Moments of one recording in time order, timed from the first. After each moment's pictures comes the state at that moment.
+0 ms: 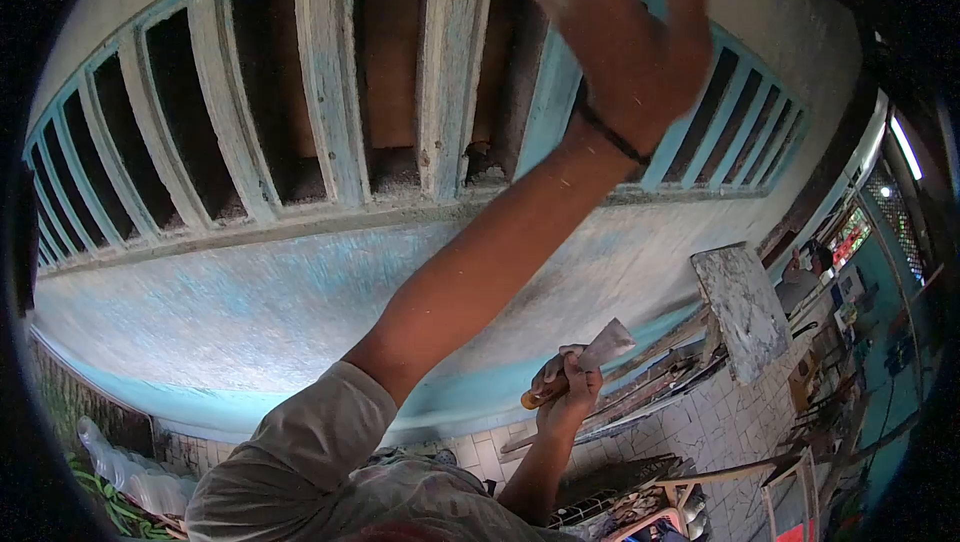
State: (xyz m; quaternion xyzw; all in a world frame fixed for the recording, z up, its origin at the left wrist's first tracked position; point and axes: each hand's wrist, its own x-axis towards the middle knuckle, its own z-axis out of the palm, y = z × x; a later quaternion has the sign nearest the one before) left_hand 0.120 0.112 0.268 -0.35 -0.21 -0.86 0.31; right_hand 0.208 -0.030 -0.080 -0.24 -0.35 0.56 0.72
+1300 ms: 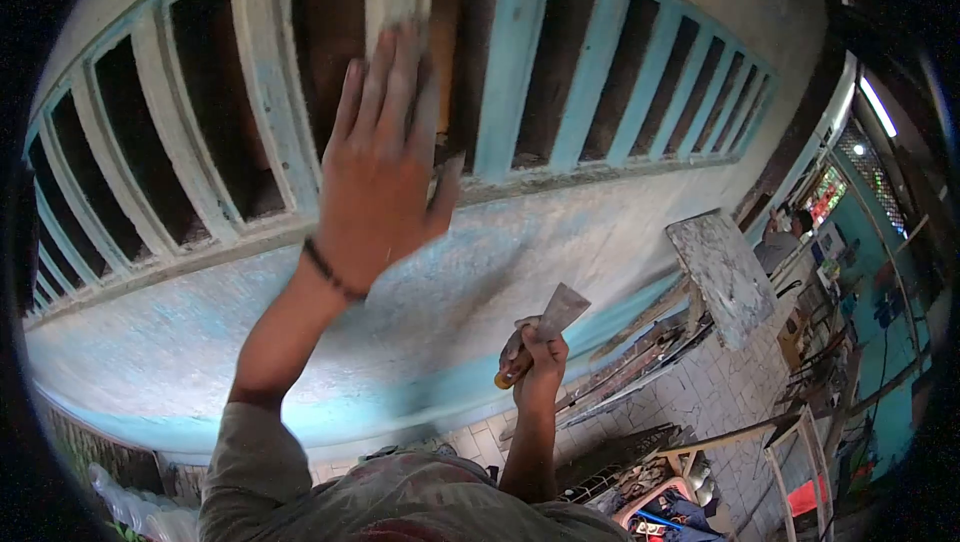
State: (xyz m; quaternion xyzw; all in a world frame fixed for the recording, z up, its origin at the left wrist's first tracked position) left_hand -0.027 0.008 0.150 -0.67 -0.49 -0.35 0.43; right_hand 0.191 -0.014 -0.084 -0.24 -0.36 0.60 0.68
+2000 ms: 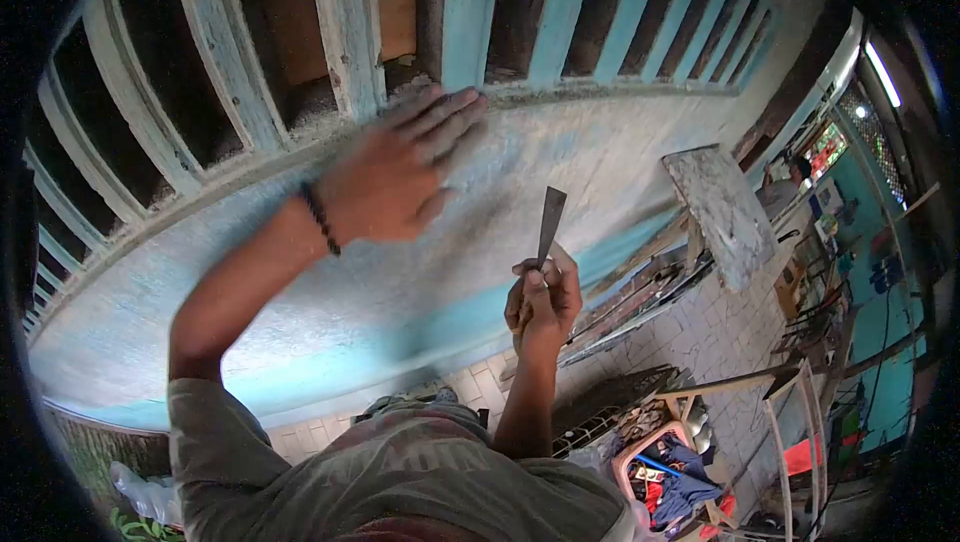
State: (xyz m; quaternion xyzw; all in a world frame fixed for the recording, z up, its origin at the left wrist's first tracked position) left_hand -0.024 0.031 0.079 -0.87 -0.37 -0.08 0.32; right_hand 0.207 -0.027 -0.085 -0.25 -0.41 0.49 0.73
